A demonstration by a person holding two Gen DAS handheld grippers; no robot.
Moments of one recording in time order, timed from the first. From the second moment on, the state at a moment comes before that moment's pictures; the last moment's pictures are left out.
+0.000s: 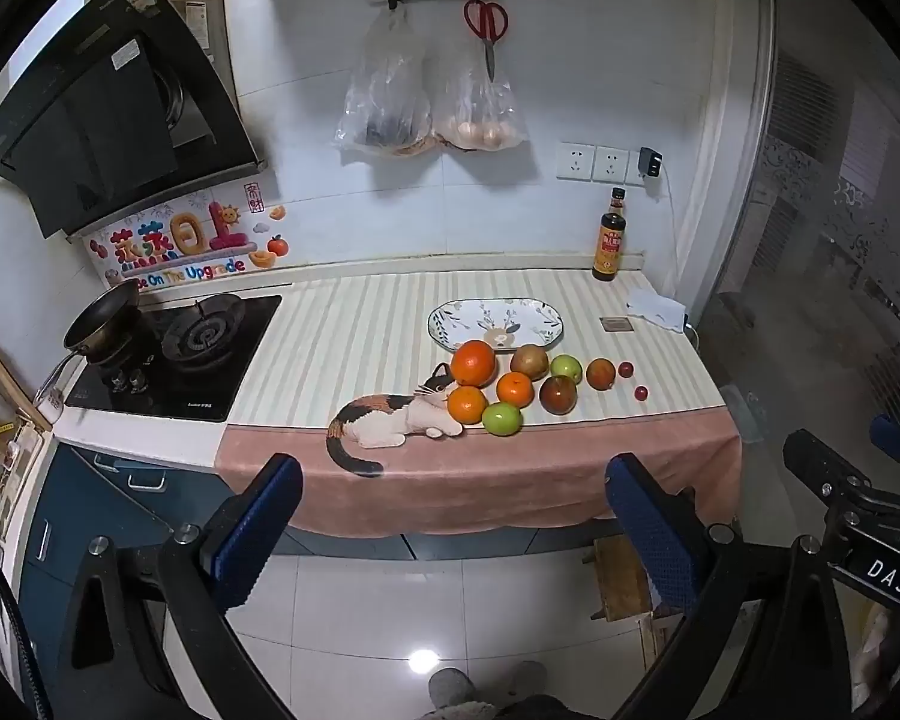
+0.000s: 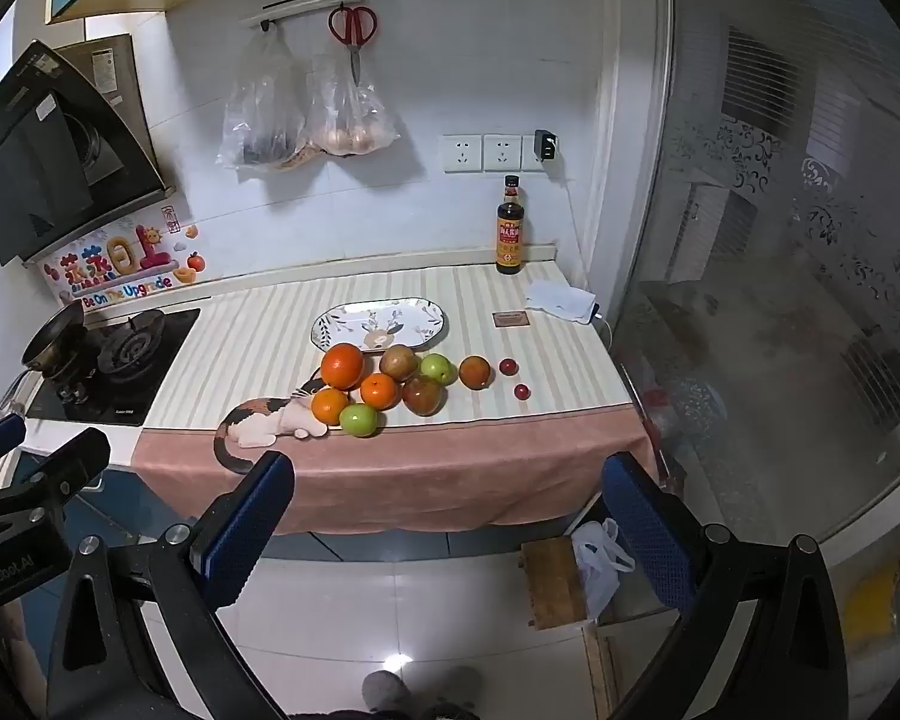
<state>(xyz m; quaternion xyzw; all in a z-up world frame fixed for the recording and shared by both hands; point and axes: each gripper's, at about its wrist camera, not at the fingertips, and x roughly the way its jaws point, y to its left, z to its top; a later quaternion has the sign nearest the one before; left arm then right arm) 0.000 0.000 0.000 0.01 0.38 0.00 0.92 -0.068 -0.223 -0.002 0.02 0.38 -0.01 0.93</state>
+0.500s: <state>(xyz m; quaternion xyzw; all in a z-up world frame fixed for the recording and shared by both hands) 0.000 0.002 0.000 0.01 0.38 0.00 0.92 -0.068 -0.221 -0.001 0.03 0.38 0.00 0.93</state>
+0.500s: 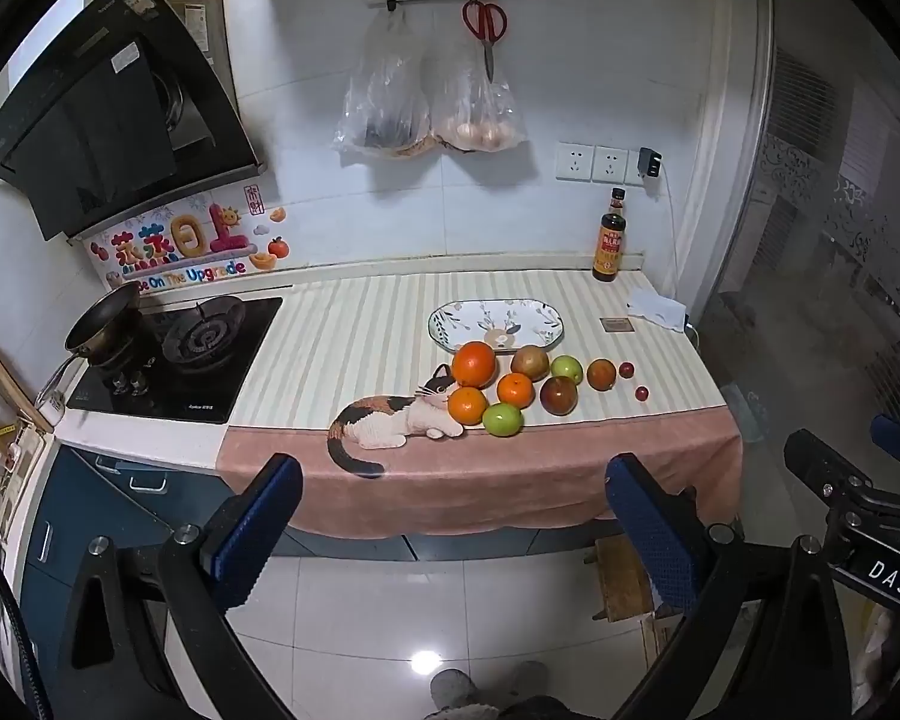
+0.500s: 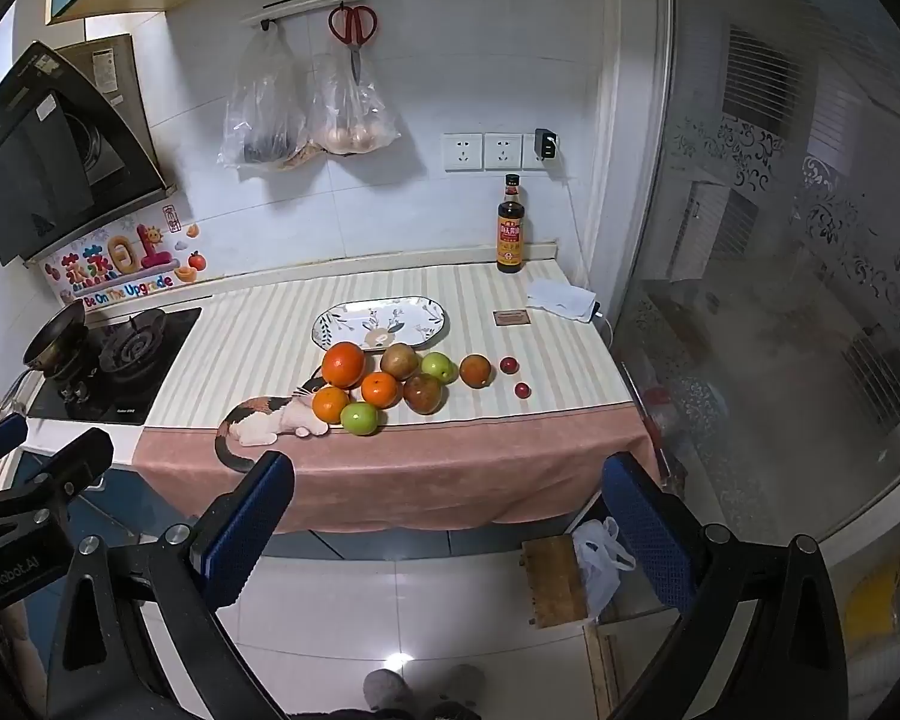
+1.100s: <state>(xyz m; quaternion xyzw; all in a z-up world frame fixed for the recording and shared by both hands) 0.004 0.011 0.009 0.01 0.38 0.01 0.93 -0.064 -0.219 0.001 0.03 0.37 0.00 0.93</state>
